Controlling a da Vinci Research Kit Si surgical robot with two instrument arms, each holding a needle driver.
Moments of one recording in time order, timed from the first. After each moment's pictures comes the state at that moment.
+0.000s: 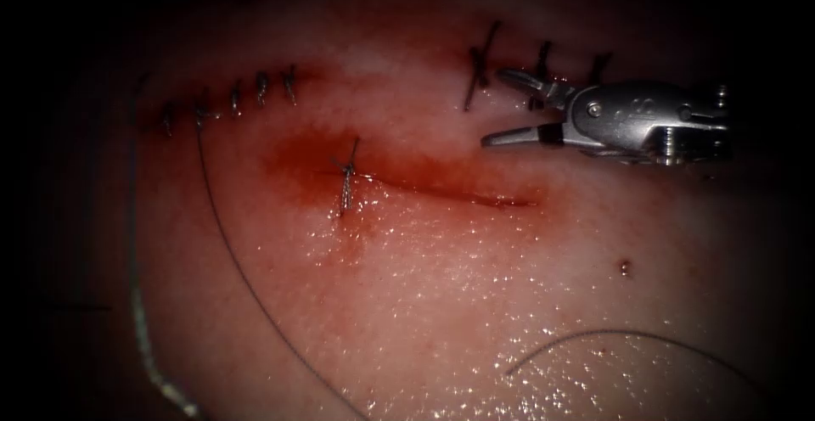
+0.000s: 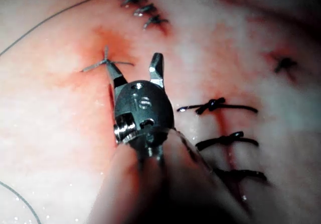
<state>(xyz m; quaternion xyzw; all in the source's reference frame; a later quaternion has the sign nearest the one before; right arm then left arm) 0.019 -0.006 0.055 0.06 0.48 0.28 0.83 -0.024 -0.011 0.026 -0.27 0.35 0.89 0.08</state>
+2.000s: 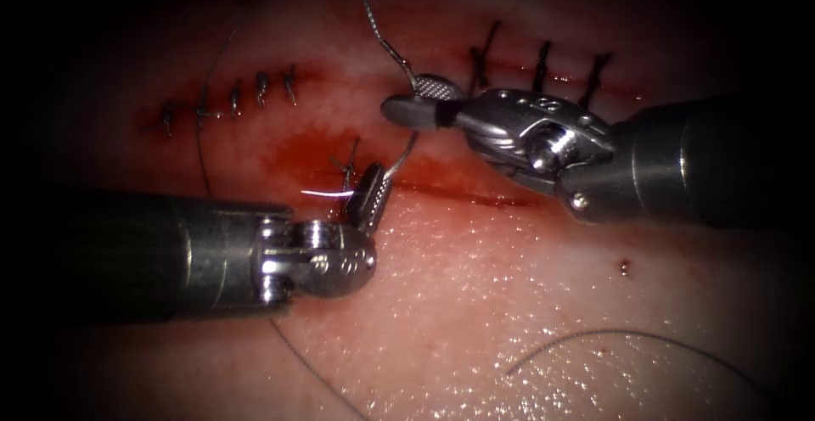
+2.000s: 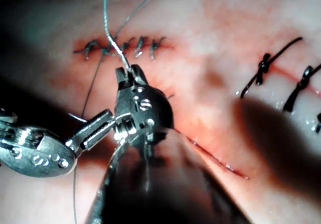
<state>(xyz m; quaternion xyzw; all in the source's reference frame) 0.027 -0.006 0.054 0.05 0.39 0.65 0.65 -0.027 0.002 0.058 -0.19 0.41 0.89 0.10</state>
